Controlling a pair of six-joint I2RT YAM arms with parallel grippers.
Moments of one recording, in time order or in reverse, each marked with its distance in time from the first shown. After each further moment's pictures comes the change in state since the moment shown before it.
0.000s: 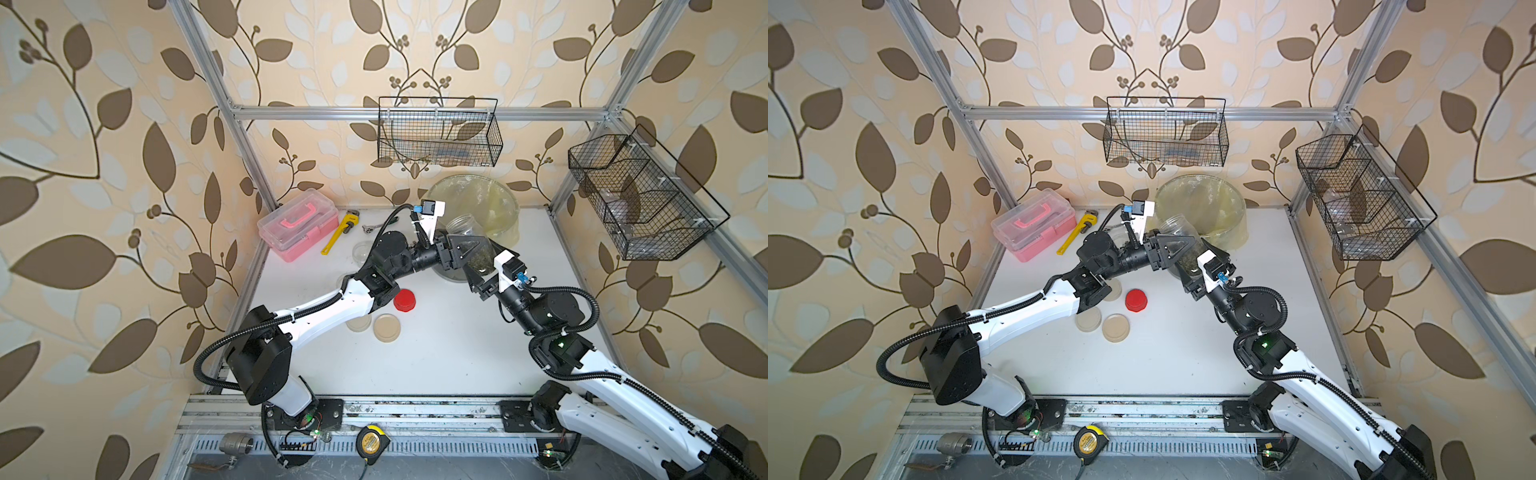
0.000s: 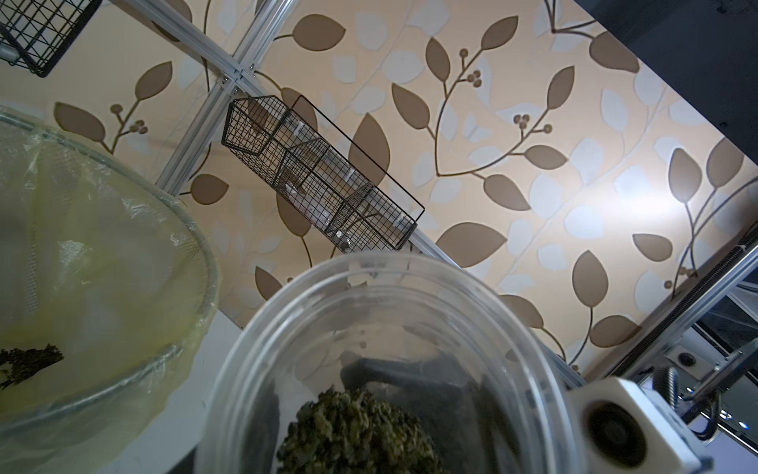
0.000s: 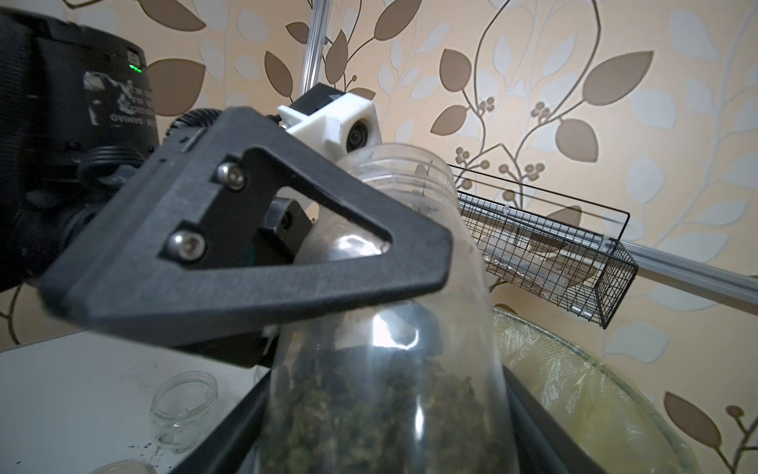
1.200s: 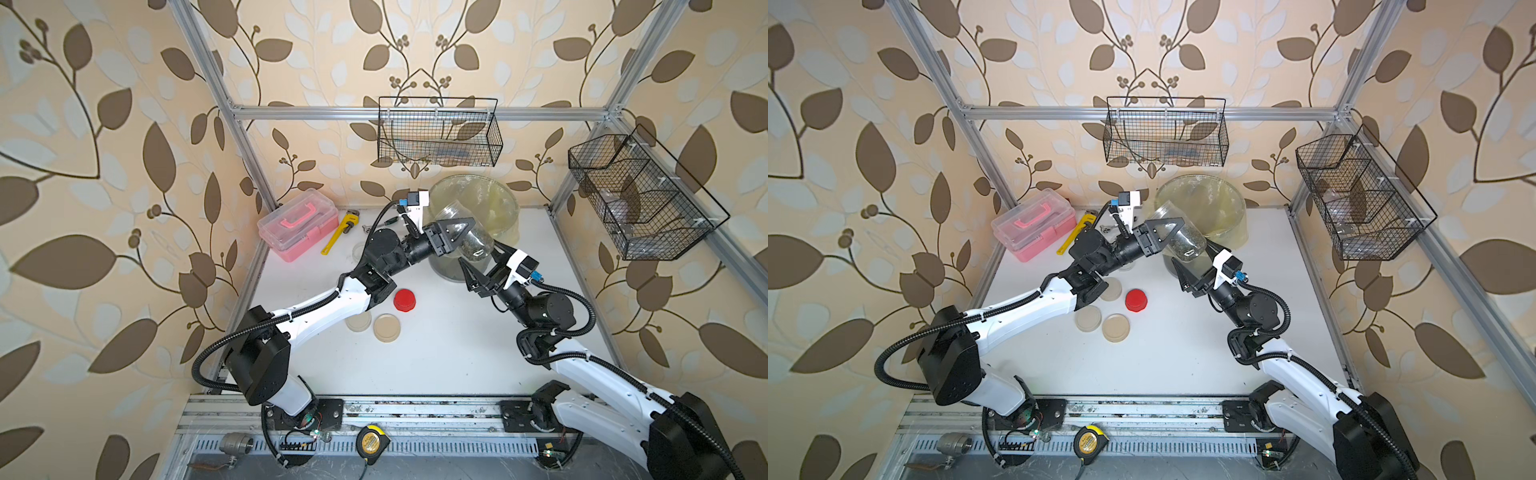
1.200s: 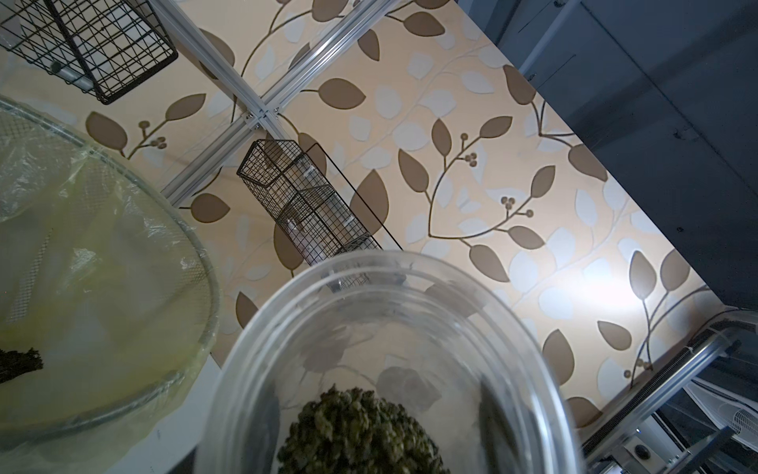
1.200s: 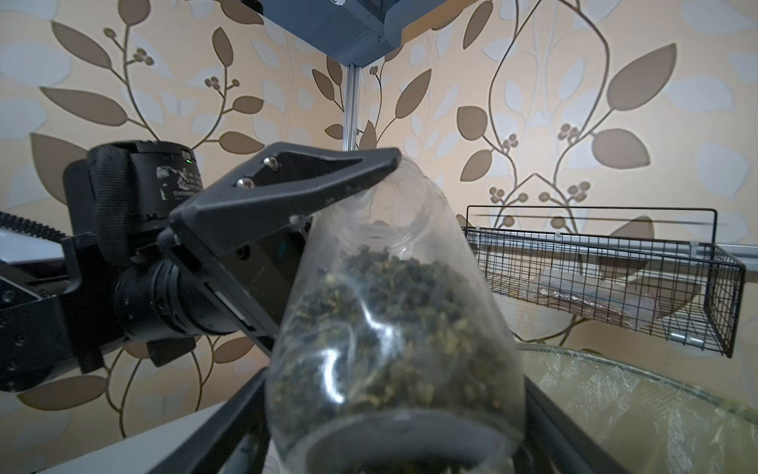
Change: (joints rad) left arm 0.029 -0.005 -0.004 0.089 -0.063 -0.200; right arm -0.159 0.194 -0.133 0.550 -0.294 0.330
